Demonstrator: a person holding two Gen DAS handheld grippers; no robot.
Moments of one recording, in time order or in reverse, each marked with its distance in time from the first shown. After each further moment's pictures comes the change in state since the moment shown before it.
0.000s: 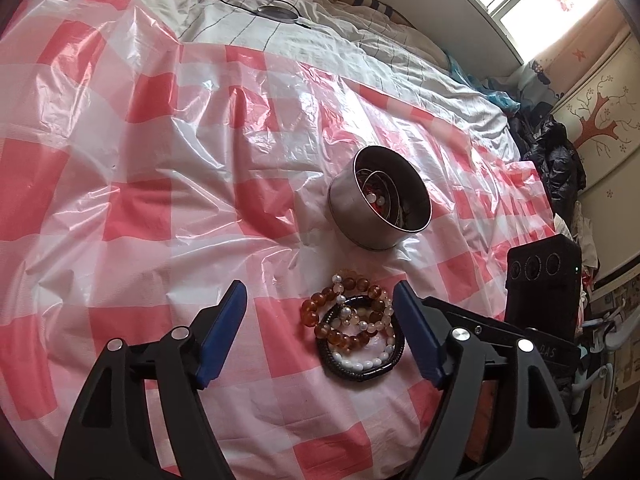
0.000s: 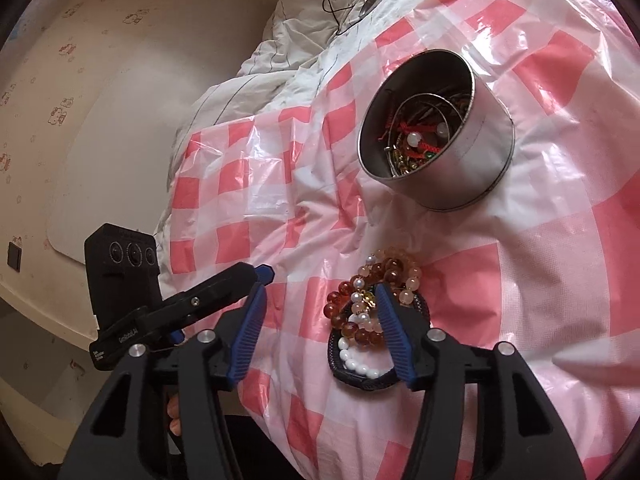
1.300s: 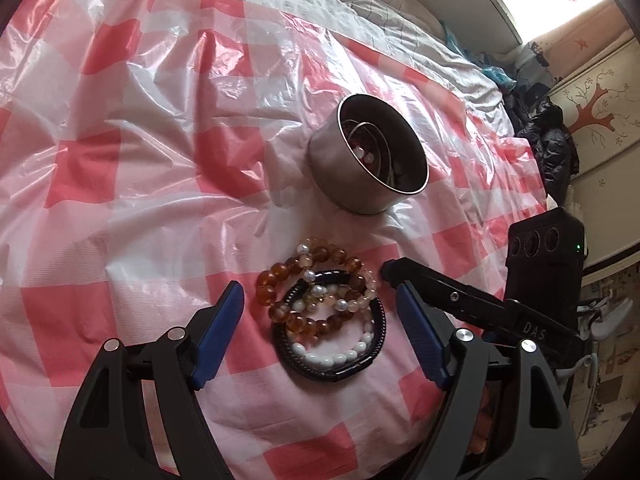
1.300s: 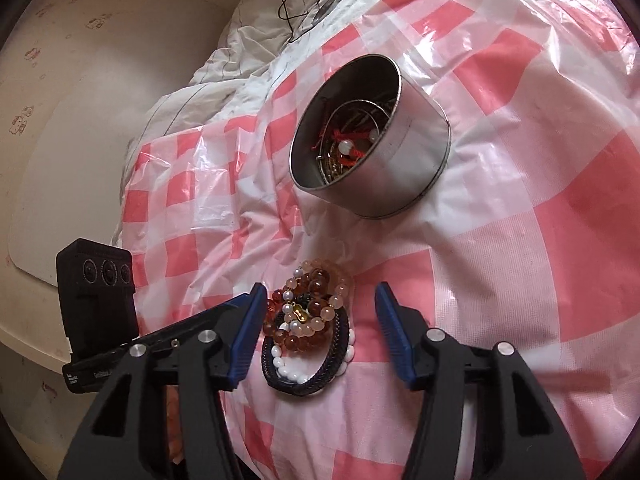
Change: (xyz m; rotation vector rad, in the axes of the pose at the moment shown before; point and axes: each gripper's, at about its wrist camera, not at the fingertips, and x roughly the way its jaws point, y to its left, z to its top) left arm 0.043 -0.006 -0.012 -0.017 0.145 -0.075; right arm 0.000 -0.016 0.002 0.027 -0.024 -0.120
